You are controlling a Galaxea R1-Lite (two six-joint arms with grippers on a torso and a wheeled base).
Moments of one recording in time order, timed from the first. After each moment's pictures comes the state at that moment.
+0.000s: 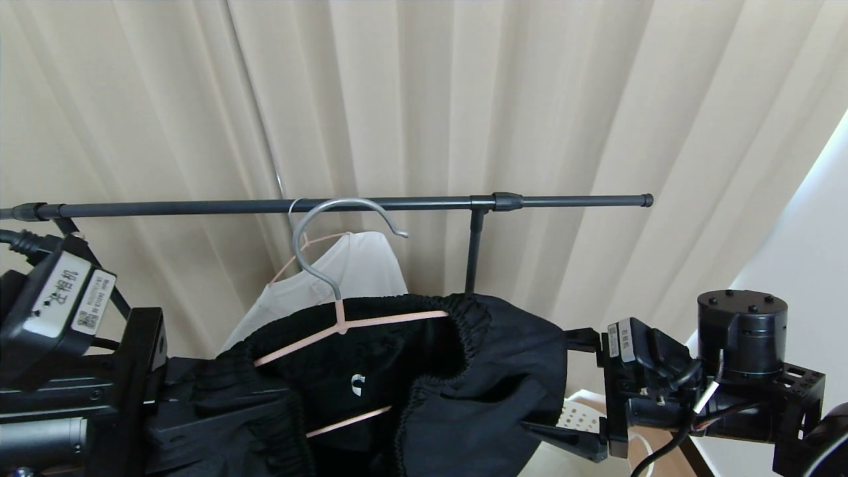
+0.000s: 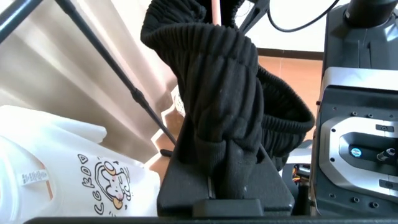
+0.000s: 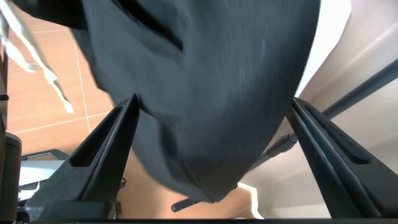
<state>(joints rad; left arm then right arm) -0.39 1.14 -0.66 -0.06 -0.71 0.55 0.40 1.75 -0.38 -0.93 0.70 -0.48</state>
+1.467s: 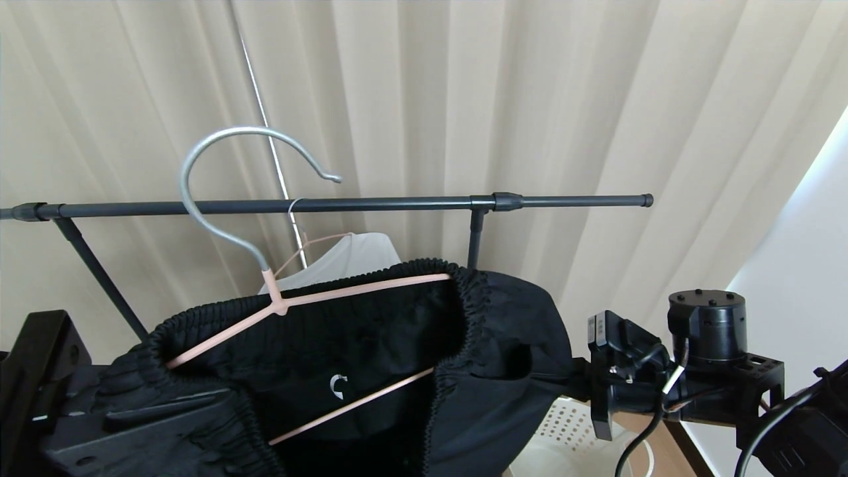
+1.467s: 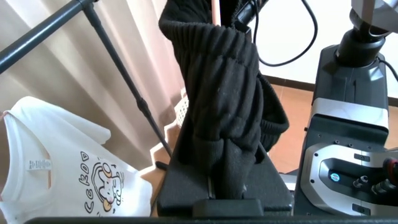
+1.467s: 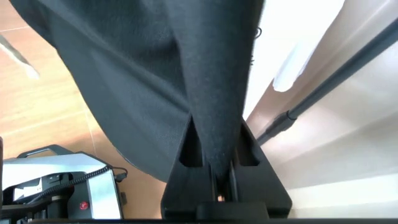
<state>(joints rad) -0.37 0.98 -0.64 -0.05 -0.71 0.38 0.33 1.87 -0.43 -0.93 0.70 -0.48</state>
